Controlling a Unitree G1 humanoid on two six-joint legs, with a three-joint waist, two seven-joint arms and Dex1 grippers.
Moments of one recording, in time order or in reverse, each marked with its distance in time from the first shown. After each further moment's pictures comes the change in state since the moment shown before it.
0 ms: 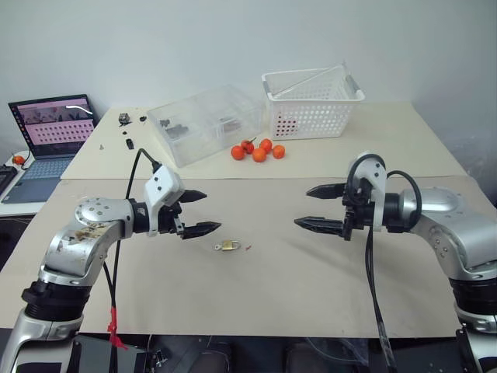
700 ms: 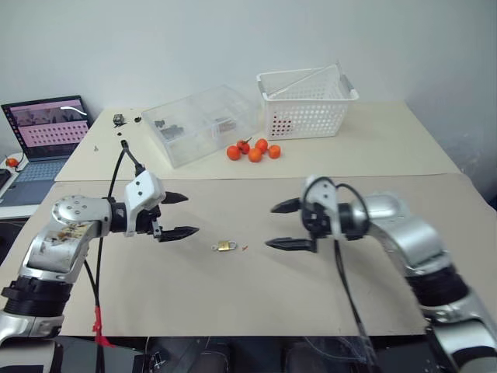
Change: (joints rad) left arm 0.019 0.112 0.005 0.172 0.085 -0.232 -0.154; right arm -0.101 0.214 0.295 0.175 -0.215 -0.261 0.085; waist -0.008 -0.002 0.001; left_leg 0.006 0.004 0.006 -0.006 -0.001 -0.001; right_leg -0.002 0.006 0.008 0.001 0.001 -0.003
